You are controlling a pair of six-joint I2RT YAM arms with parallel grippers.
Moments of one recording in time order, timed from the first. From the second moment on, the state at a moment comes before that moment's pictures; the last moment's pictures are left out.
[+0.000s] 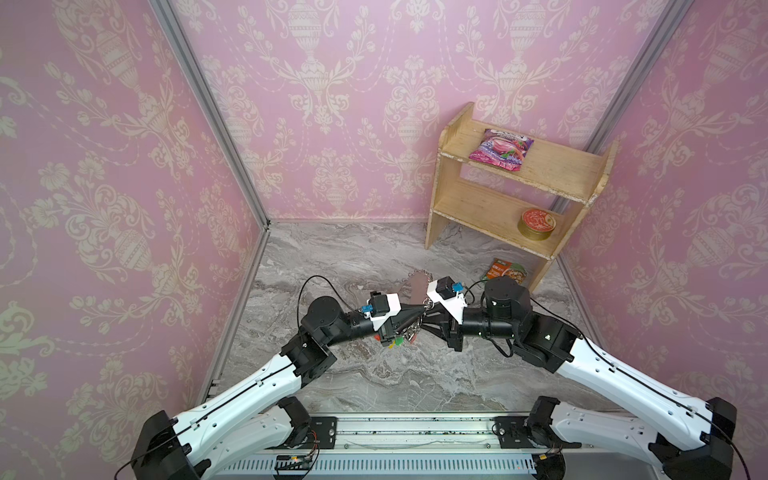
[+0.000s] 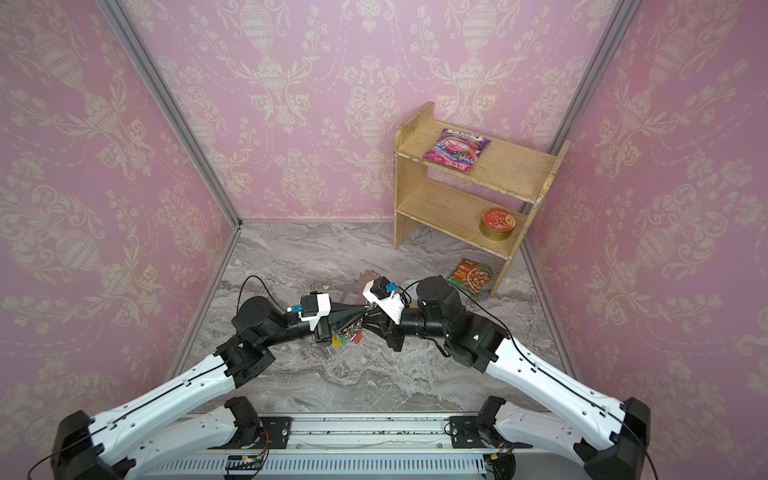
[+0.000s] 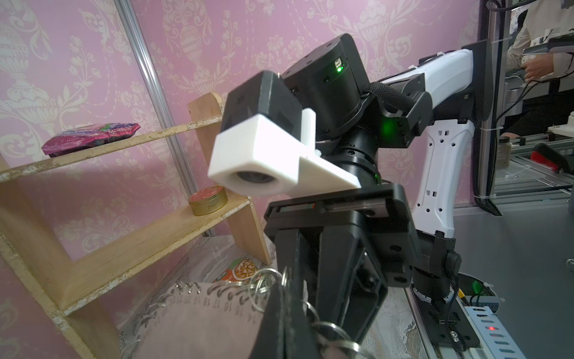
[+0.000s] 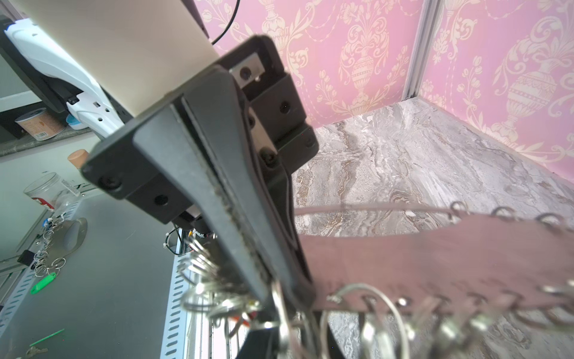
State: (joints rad) left arm -0.78 0.93 0.66 0.47 0.58 0.14; right arm 0.85 1.01 0.95 -0.30 -0.45 -0.01
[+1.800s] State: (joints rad) left arm -0.78 0.93 0.66 0.54 0.67 0.14; right arm 0.75 0.92 1.05 -0.37 -0.60 -0.10
